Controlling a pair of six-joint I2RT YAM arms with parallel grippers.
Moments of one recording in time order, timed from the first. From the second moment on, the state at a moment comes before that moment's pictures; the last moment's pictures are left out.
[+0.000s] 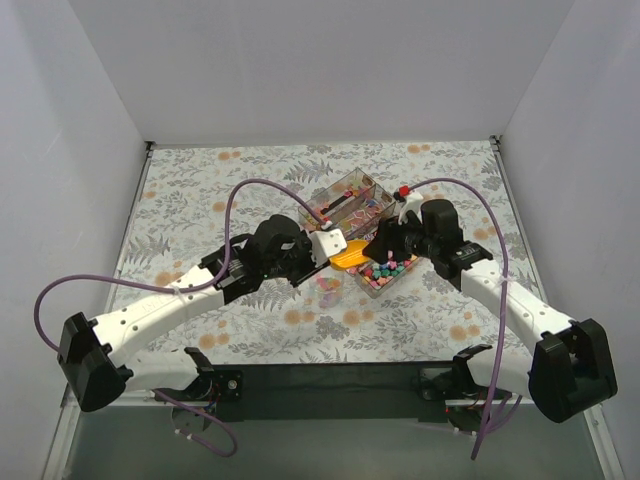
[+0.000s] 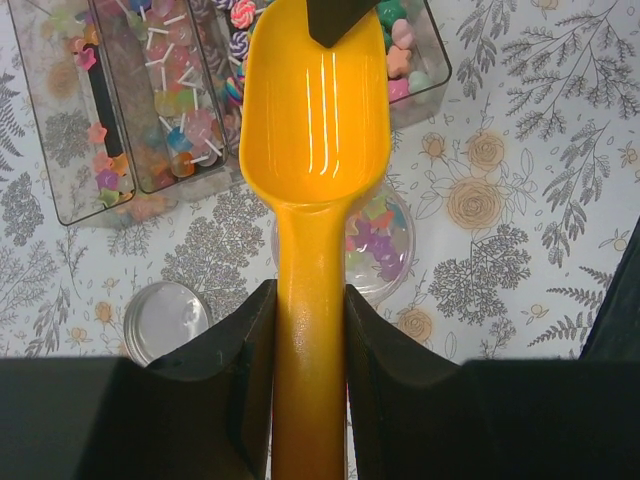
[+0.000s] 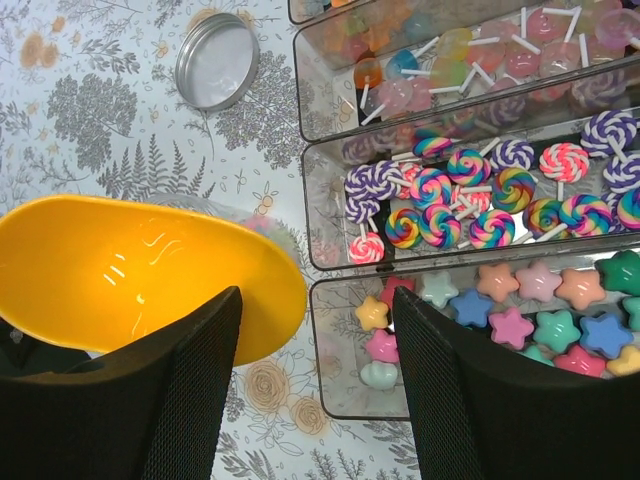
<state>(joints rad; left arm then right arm) -0.89 1.19 1.00 -0.43 0.09 0.35 0.44 1.17 0.74 -0.14 -0.41 0.26</state>
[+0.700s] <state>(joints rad) -0.75 1.71 1.59 -0.80 -0.05 0.37 0.34 1.42 1.09 -0.36 0.06 -0.04</state>
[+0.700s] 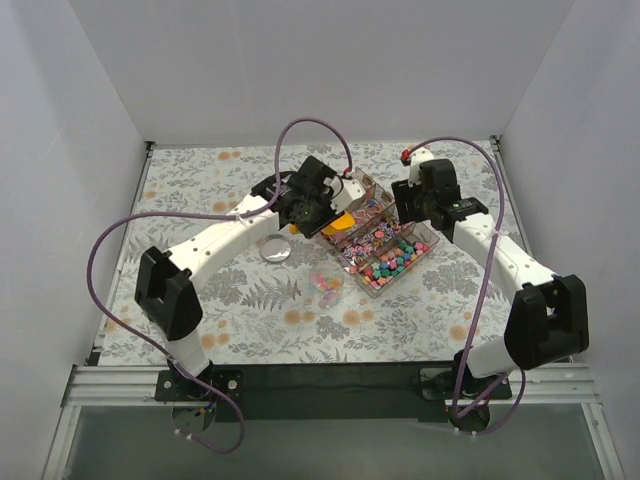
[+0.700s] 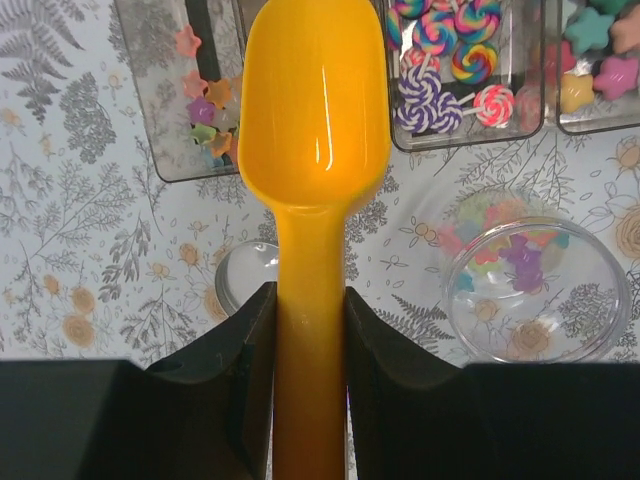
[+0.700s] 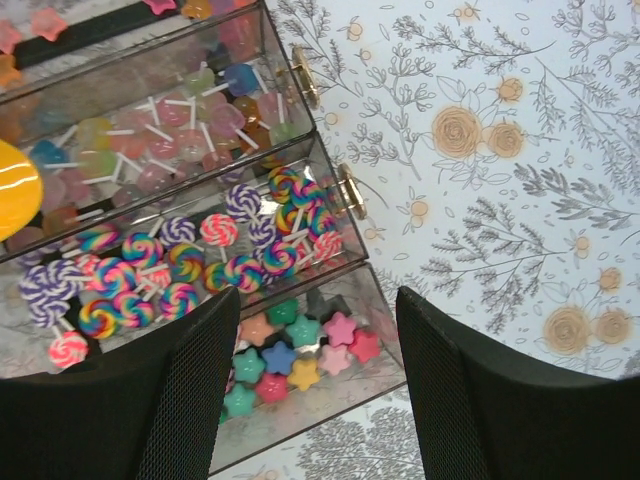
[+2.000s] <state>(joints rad) -0.75 2.14 2.10 -1.19 -0.13 0.39 0.31 1.92 1.36 -0.22 -0.07 -0.27</state>
